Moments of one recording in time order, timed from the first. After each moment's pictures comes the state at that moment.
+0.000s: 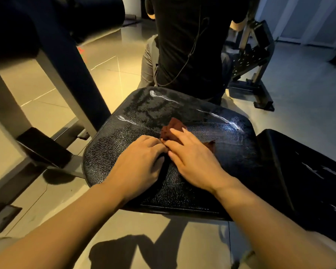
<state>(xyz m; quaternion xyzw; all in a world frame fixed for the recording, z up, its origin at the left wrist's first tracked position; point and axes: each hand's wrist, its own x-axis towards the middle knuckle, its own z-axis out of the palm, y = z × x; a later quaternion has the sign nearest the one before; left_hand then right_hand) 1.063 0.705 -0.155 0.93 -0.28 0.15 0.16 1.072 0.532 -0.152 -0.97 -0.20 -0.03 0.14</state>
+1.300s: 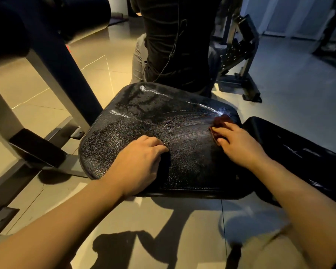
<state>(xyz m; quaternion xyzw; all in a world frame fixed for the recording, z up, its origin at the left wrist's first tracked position) 1.035 0.699 -0.145 0.93 -0.33 0.12 0.12 1.056 0.429 -0.147 -0.99 0.05 -0.01 0.15</state>
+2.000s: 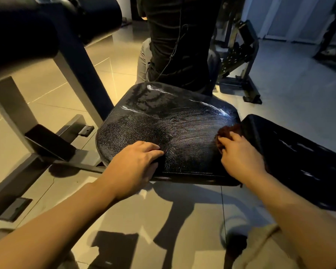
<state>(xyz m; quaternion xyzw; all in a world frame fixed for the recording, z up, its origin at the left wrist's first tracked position) 0.998 0.732 -0.152 0.92 -0.35 0.11 0.12 0.993 0.460 -0.147 -0.99 0.09 -0.02 0.11</state>
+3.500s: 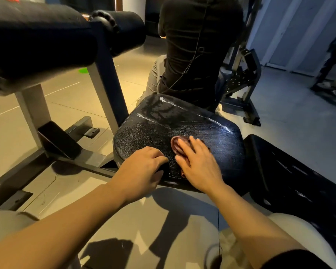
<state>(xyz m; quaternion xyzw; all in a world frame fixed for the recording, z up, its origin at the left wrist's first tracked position) 0.982 0.745 -0.152 0.91 -0.34 0.18 0.16 1.001 0.547 -0.156 -0.99 -0.07 -0.04 0.13</state>
